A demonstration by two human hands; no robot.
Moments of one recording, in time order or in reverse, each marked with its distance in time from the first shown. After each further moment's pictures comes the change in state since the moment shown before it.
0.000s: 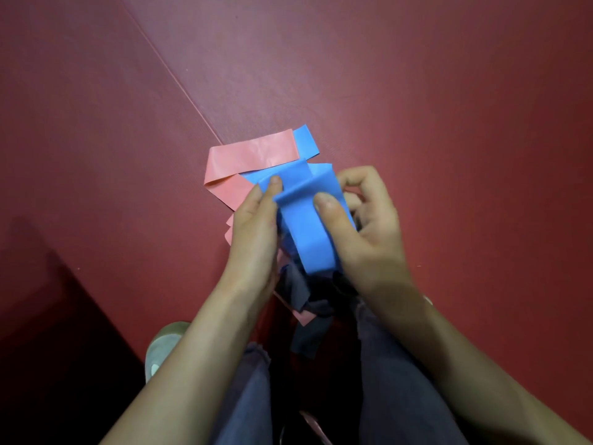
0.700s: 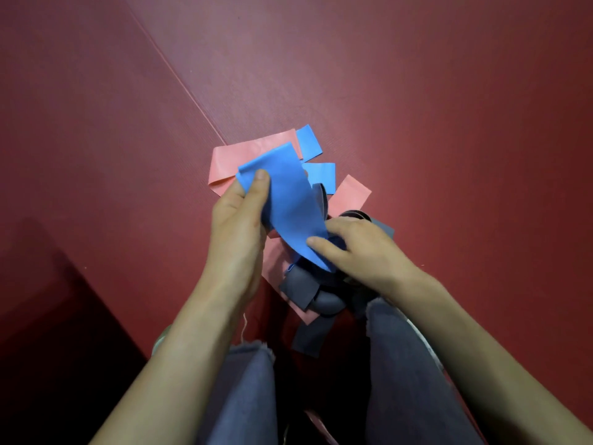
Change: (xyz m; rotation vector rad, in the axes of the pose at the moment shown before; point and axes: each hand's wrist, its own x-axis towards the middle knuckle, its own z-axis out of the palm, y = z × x) left_hand -0.005 0.019 -0.010 0.059 -0.040 0.100; right_hand 0.019 0.053 -0.031 -0.961 -0.416 0.048
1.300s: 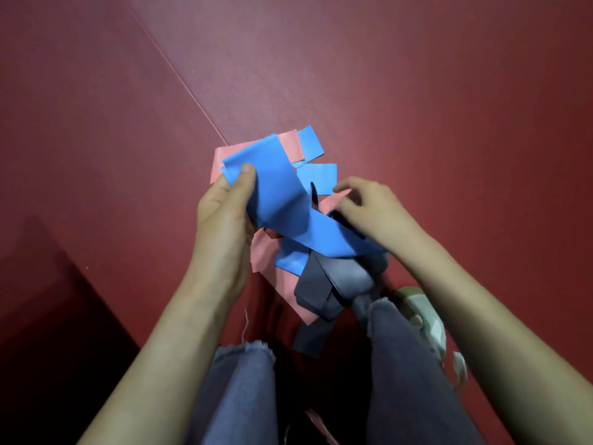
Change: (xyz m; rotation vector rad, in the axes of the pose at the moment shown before) left_hand 0.004 0.009 -0.008 -0.043 0.032 0.008; right_hand 0.037 0.014 -0.019 0.090 0.113 0.246
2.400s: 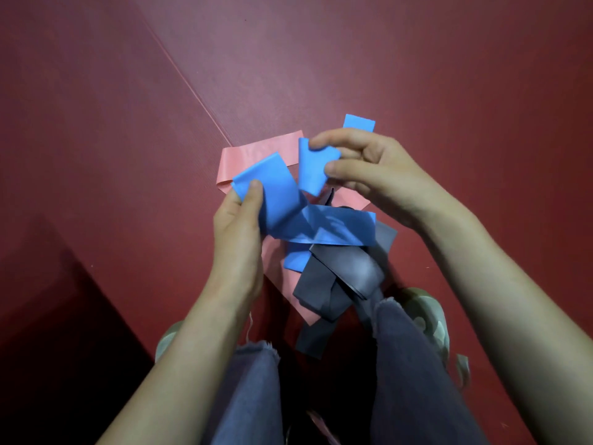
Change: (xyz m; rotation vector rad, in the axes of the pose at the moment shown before) left_hand 0.001 -0.019 0.001 0.018 0.120 -0.011; right_hand -0.004 -0.037 -0.043 0.930 -0.352 -0.271
